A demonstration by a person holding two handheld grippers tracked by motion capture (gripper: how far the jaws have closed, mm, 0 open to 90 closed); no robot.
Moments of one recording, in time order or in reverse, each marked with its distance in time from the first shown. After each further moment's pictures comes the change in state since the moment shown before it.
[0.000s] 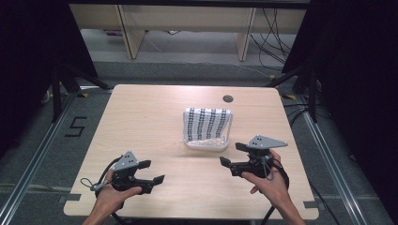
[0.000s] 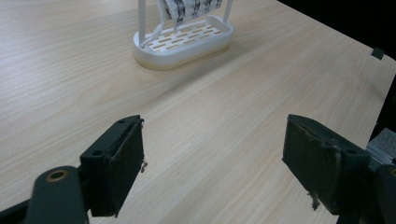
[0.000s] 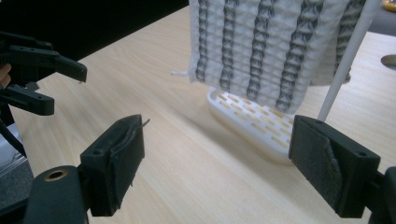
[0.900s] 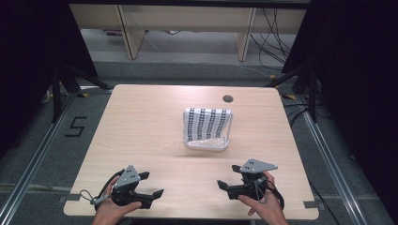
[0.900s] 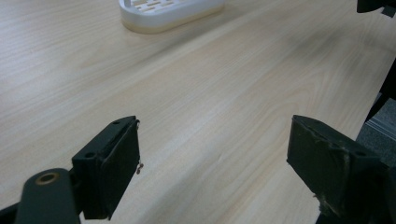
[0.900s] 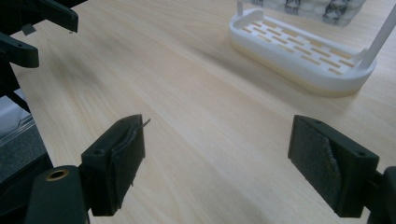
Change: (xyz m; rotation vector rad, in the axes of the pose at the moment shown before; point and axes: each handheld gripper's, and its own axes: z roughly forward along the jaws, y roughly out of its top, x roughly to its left) left arm -0.014 -0.034 -0.001 0.048 0.019 0.051; right arm 0.018 -0.065 0.013 0.106 0.042 0.014
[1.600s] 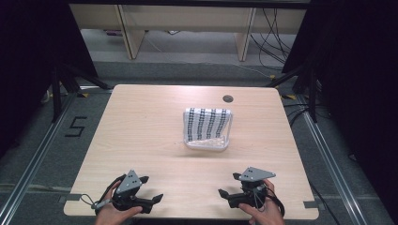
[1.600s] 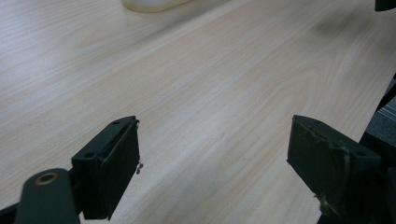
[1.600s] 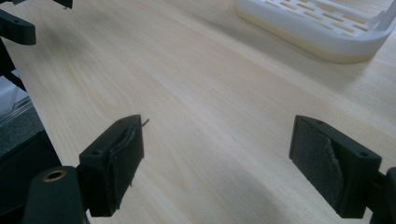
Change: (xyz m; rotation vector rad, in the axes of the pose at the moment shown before) left arm -0.002 -0.012 0.004 0.038 0.037 0.022; right arm 0.005 -0.021 0.001 0.062 -0.016 -0.024
